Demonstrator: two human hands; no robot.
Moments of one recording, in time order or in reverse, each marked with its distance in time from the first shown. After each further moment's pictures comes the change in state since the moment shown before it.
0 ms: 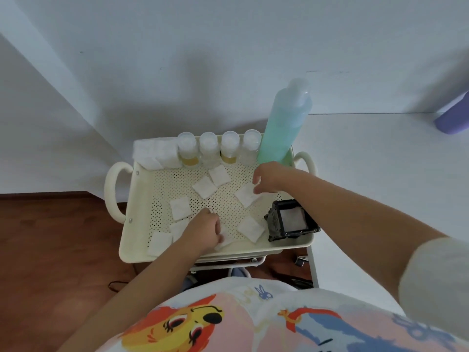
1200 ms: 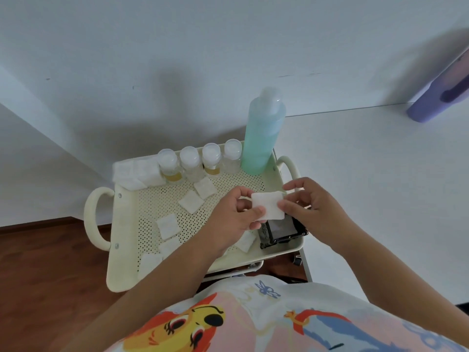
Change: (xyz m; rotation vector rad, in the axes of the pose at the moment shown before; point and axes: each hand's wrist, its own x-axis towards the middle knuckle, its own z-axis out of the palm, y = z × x) left_hand -0.013 0.123 -0.054 -1.118 -0.153 0.103; right_hand -0.145 0.032 0.033 1.109 0.530 0.039
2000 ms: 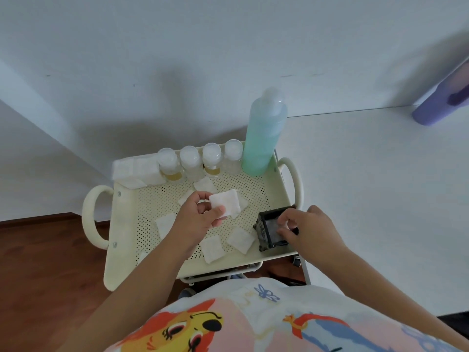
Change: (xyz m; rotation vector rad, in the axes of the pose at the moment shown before) left_hand 0.006 -0.029 -0.063 -0.041 0.270 -0.035; right_hand -0.002 0.039 0.017 -0.677 0.027 -0.010
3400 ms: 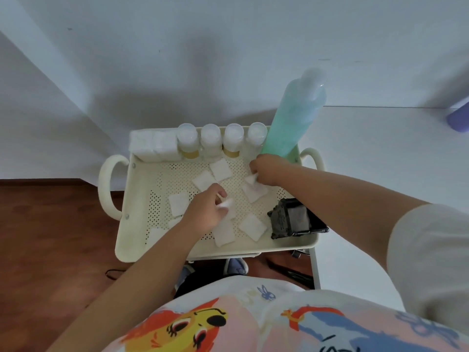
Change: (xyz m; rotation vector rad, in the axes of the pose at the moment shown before) left_hand 0.027 -0.050 -0.031 0.854 -0.008 0.177; right_hand 0.185 -0.054 0.068 -0.632 -0.428 -0.378
